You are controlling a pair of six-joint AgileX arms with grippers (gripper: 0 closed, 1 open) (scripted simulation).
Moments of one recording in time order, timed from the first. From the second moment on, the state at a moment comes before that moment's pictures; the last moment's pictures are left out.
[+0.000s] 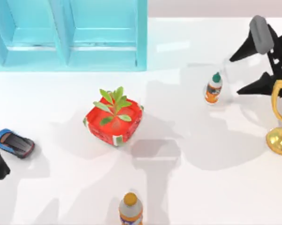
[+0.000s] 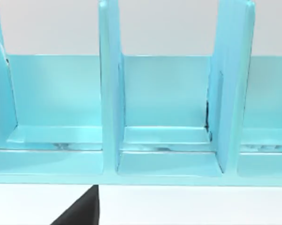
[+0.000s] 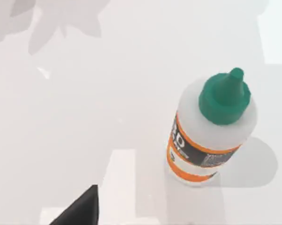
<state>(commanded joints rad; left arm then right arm) 0.00 0.00 0.00 0.00 0.00 0.00 -0.02 2.36 1.91 -1.11 -0.83 -1.58</state>
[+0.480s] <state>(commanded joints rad) 0.00 0.00 0.00 0.00 0.00 0.00 -0.04 2.37 1.91 -1.14 -0.84 -1.61</state>
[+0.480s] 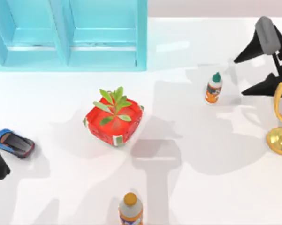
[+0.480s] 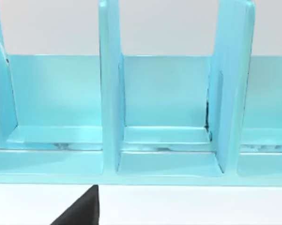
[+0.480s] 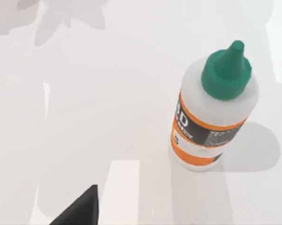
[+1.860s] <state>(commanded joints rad) 0.00 0.00 0.00 0.00 0.00 0.00 0.12 2.43 1.74 -0.72 -0.83 -1.36</state>
